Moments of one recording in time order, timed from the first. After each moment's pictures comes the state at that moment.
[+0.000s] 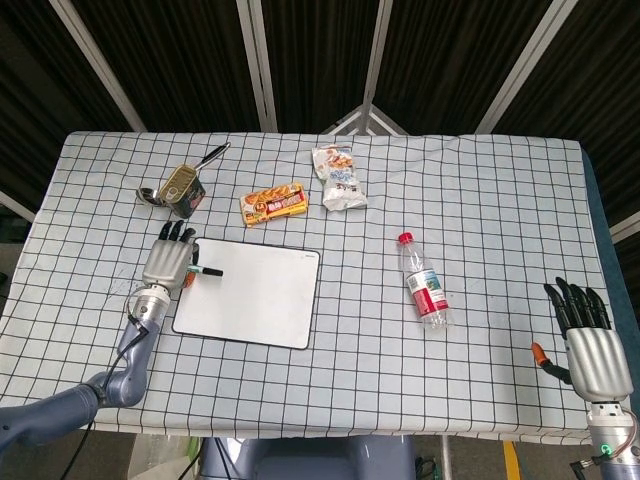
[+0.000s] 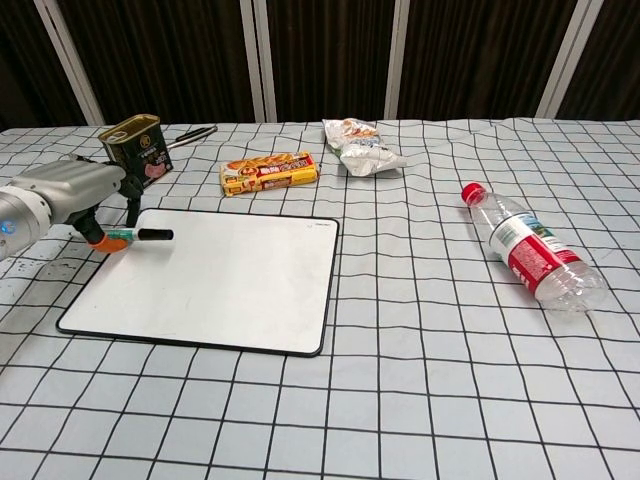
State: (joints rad) left arm -0.69 -1.70 -0.22 -1.09 1.01 0.94 0.47; right arm 0.09 -1.15 0.07 -1.60 -1.52 1.49 -0.04
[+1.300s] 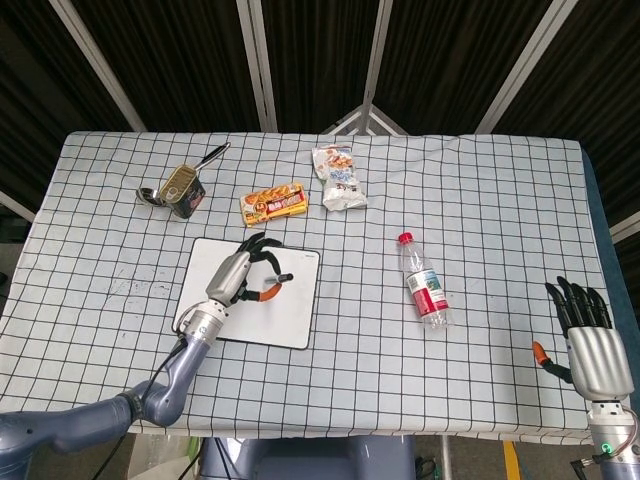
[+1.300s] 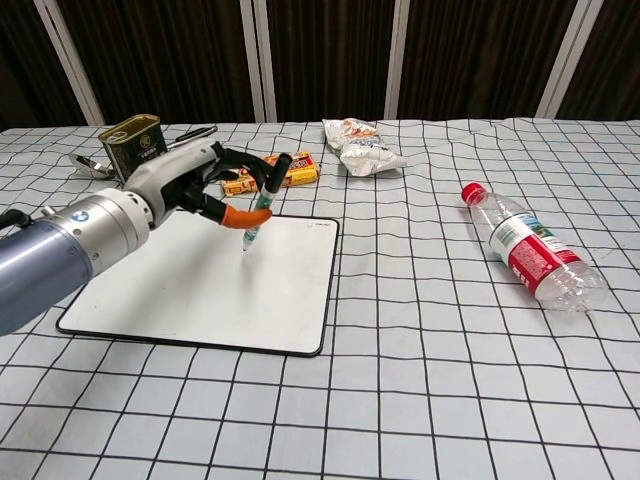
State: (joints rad) left arm -0.71 -1.83 -0.29 -1.22 1.25 0.96 -0.33; right arm 0.09 -1.15 0.07 -1.60 -1.51 1.49 -0.03
